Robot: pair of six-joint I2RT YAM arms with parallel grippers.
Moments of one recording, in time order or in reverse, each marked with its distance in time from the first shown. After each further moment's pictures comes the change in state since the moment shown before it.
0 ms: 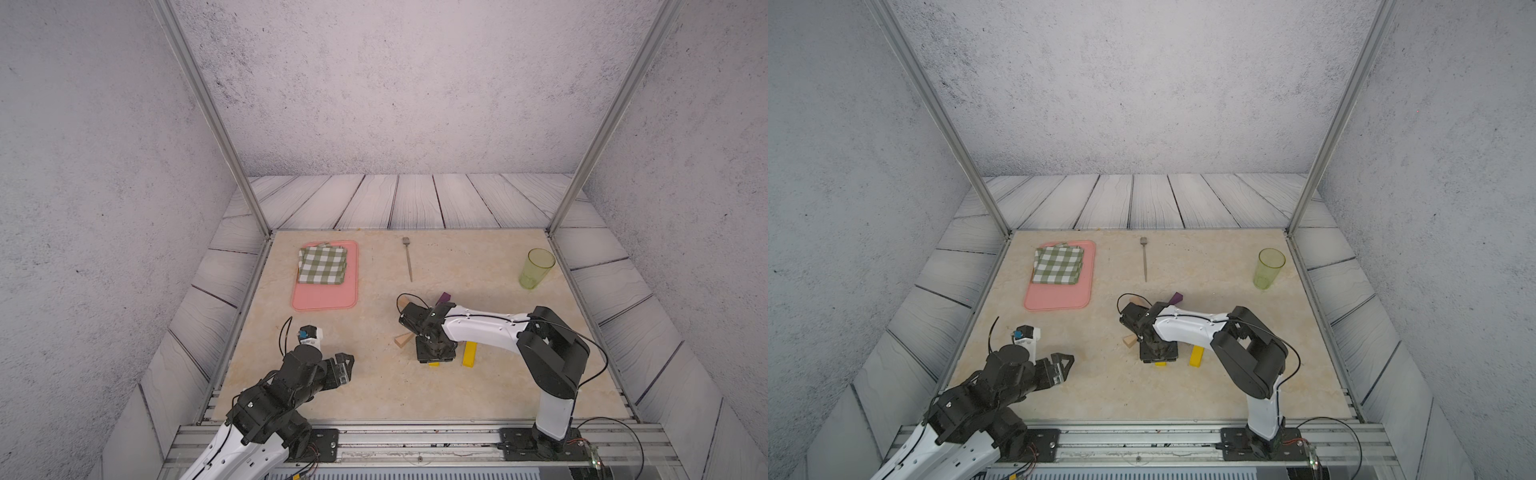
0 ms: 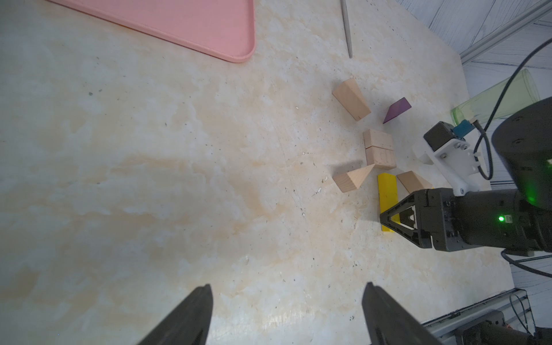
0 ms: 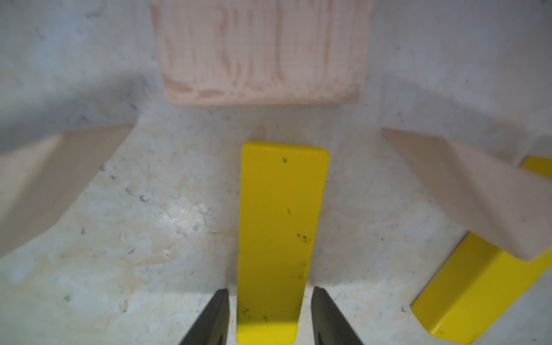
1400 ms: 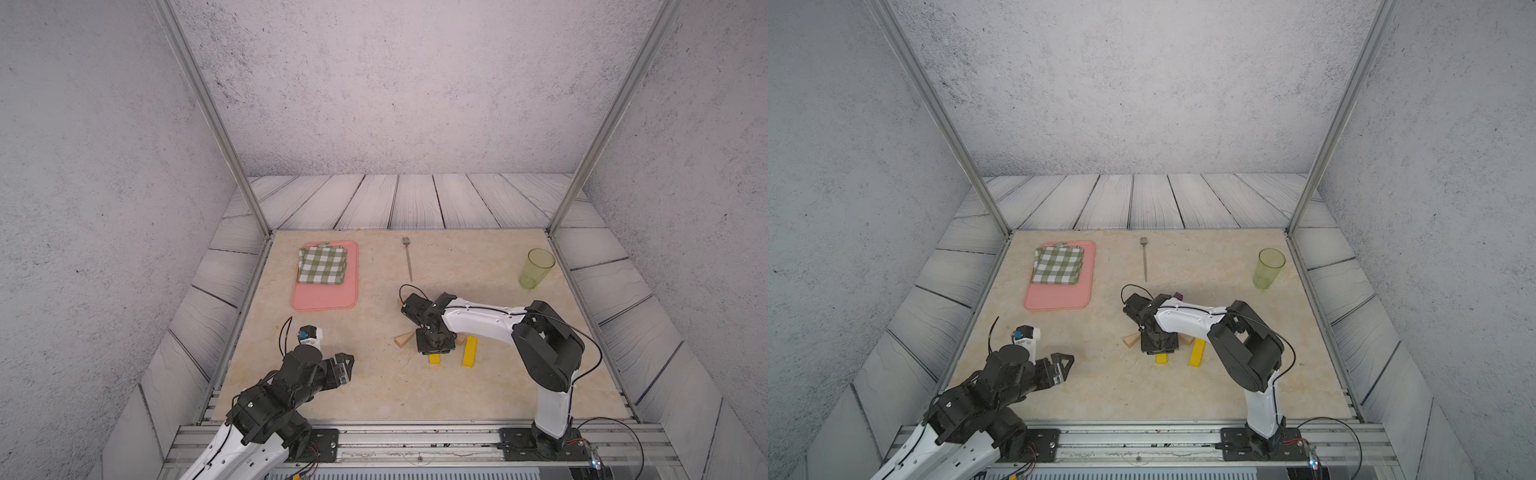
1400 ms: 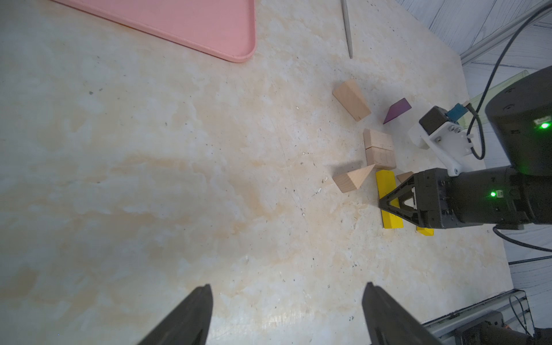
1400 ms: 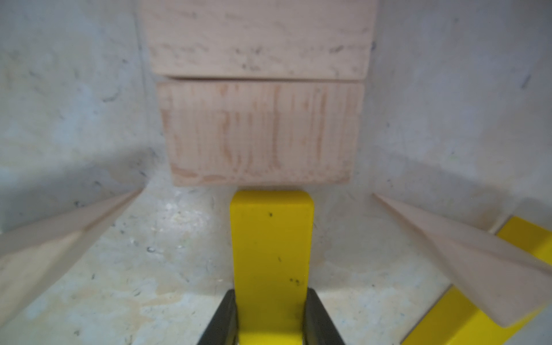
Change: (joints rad) left arm 0.000 0.000 0.000 0.000 0.000 -0.004; right arm -0.066 0.044 0.050 0.010 -0.015 -0.071
